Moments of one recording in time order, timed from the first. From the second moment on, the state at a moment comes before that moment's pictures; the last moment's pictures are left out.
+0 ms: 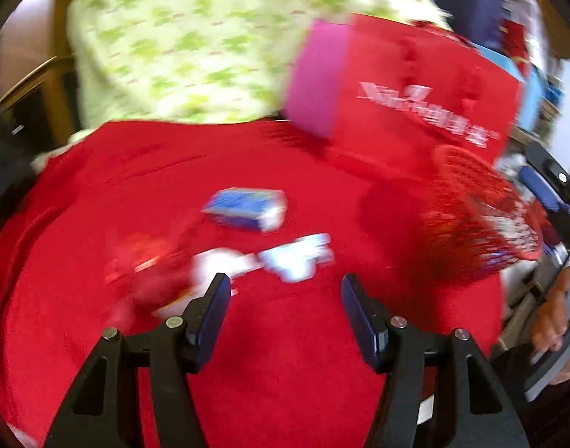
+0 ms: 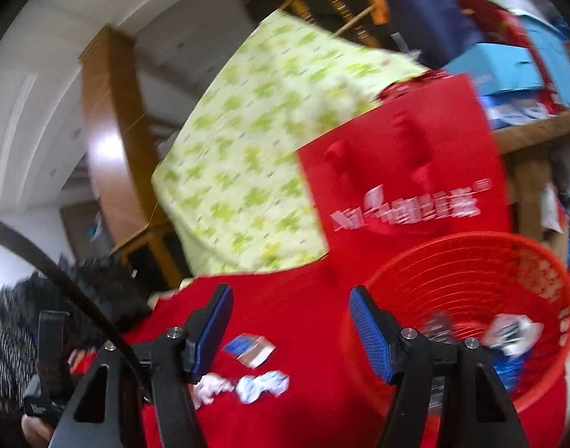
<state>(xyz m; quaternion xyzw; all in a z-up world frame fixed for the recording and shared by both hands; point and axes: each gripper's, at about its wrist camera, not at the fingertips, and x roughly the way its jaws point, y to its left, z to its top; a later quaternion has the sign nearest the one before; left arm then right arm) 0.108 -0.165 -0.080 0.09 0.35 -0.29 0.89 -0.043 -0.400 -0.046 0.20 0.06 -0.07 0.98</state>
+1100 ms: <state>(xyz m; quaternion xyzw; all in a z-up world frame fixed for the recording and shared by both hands) 0.178 -0.027 -0.141 -0.01 0.39 -0.22 0.89 0.165 -0.342 -0.164 0.30 0.37 -0.01 0.88</state>
